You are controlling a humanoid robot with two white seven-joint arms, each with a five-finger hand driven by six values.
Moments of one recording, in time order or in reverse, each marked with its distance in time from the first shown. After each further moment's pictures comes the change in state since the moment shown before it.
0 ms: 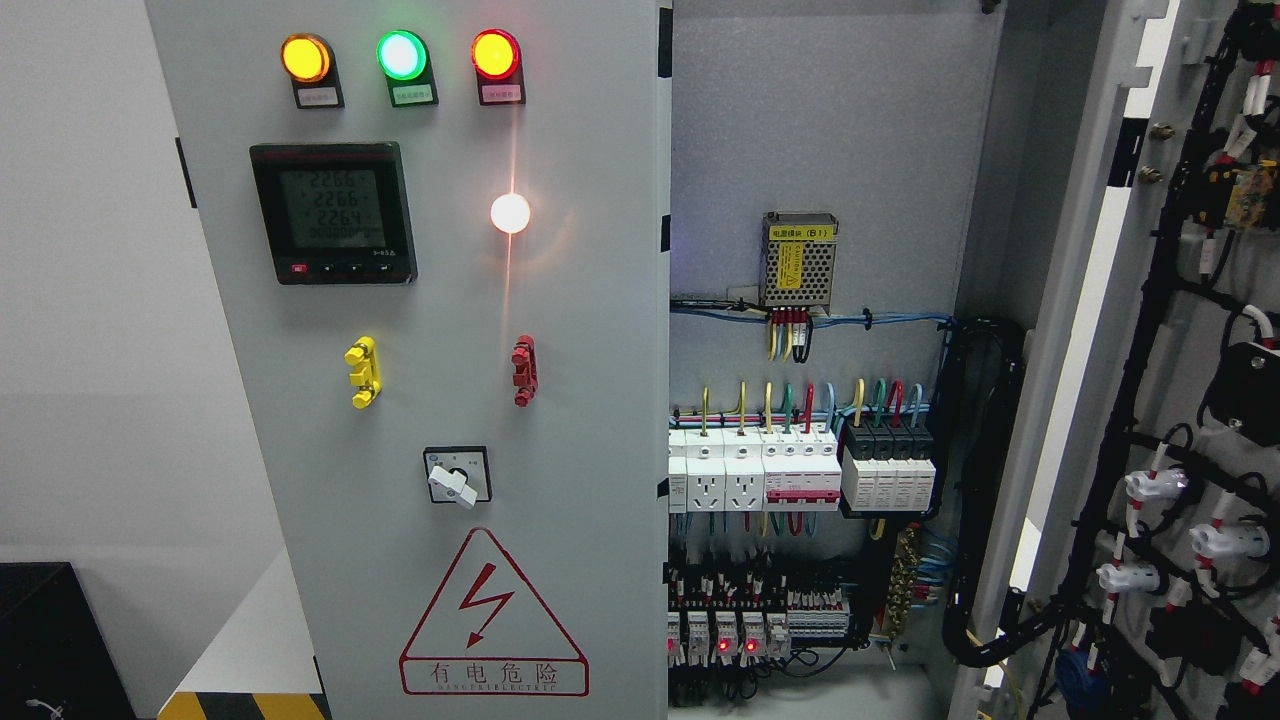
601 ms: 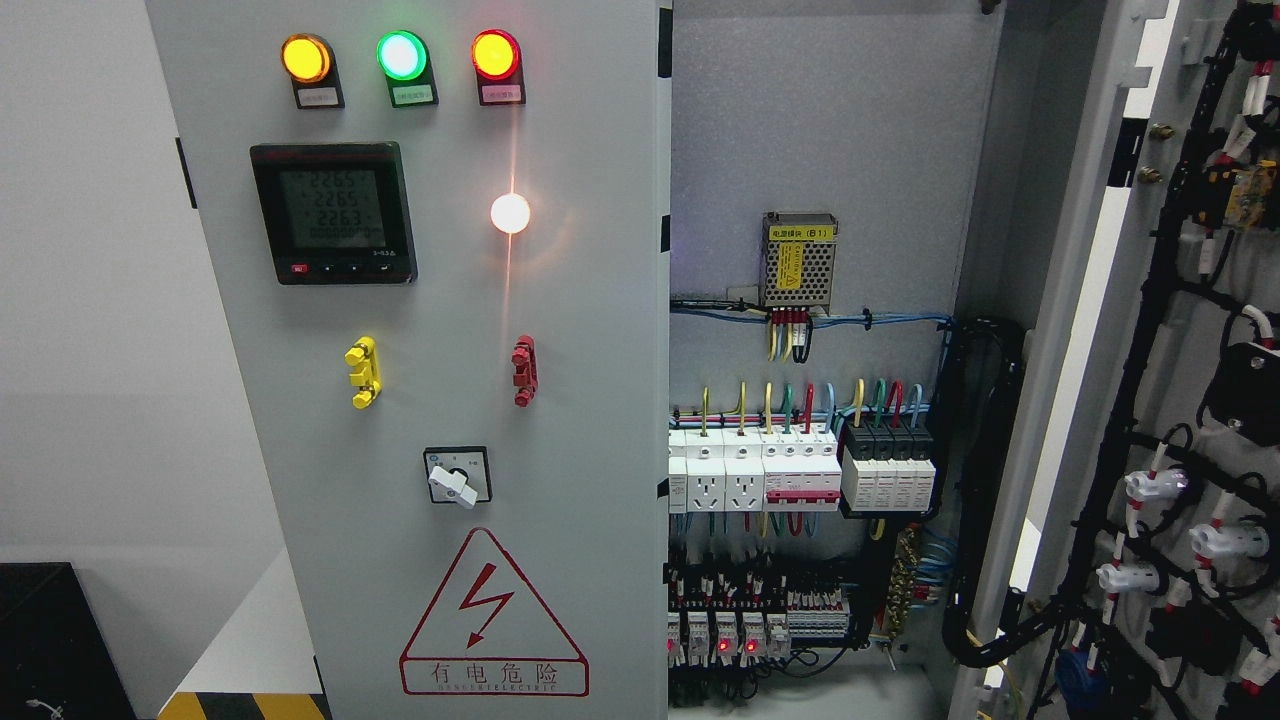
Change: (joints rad) left arm 0.027 -0.203 0.196 0.524 -0.342 -0.011 -0.002; right arm 0.000 0.000 0.000 0.000 0.000 0.000 0.000
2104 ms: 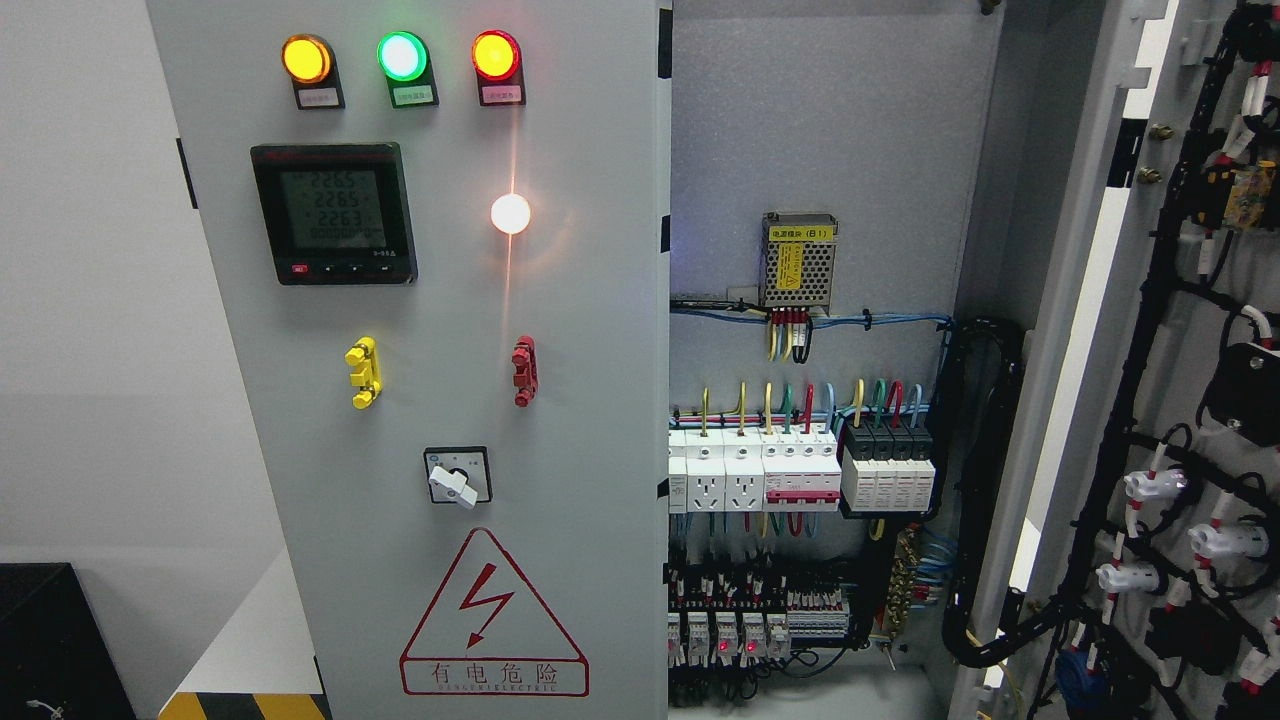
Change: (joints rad) left arm -0.041 -0.246 0.512 0.580 -0.666 -0.008 0.073; right arm 0.000 0.000 0.000 -0.001 -0.001 0.000 0.000
